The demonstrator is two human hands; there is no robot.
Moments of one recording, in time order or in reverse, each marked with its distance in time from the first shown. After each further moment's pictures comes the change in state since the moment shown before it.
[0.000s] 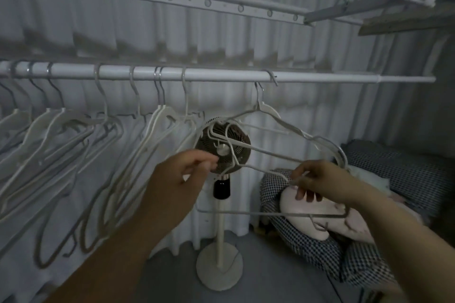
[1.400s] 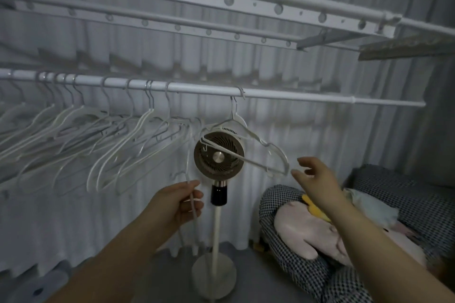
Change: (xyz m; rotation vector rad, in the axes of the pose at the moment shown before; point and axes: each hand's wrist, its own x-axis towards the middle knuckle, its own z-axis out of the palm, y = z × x) left_hand -0.056 0.069 0.096 -0.740 0.177 -0.779; right_hand -0.055 0.069 -0.051 0.217 0.482 -0.075
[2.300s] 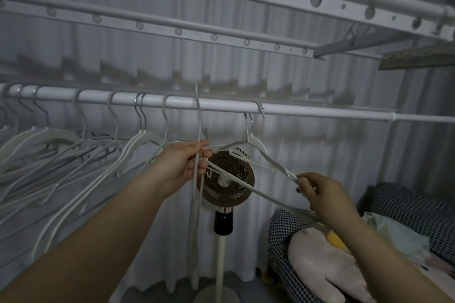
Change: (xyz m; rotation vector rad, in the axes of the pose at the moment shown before) left_hand 0.157 0.082 0.002 0.069 -0.121 0.210; right_hand 0.093 -0.002 0.068 -0.257 -0.031 -0.147
